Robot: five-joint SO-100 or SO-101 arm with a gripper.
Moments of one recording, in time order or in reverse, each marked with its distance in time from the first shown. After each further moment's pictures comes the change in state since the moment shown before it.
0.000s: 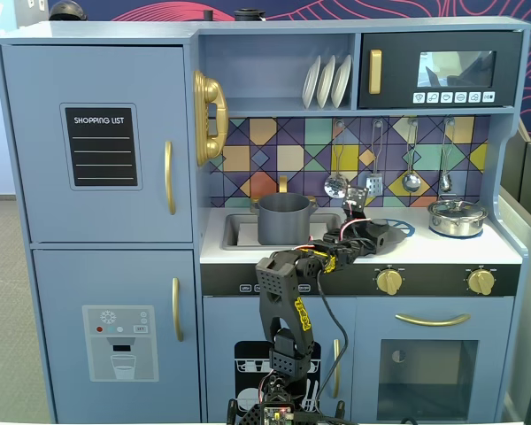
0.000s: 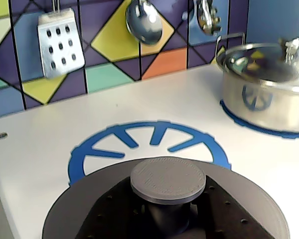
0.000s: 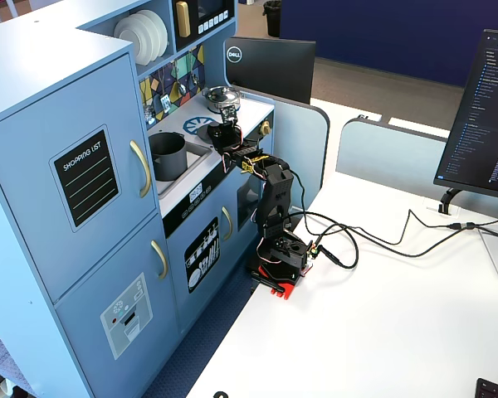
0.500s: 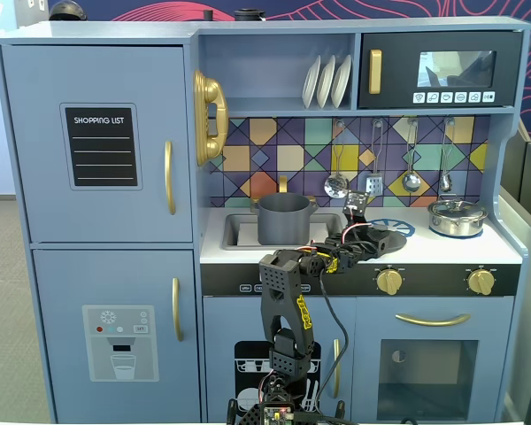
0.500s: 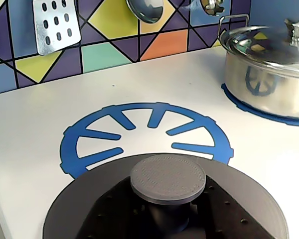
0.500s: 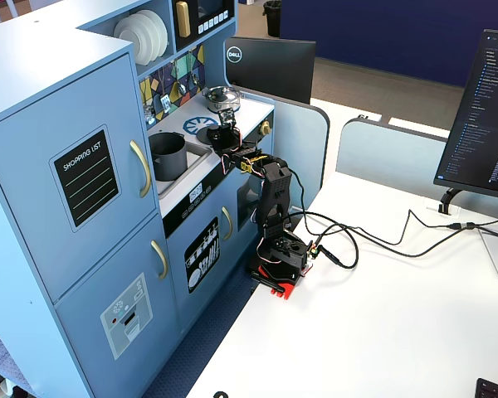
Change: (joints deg) arm 0.0 -3.2 0.3 -2.1 -1.9
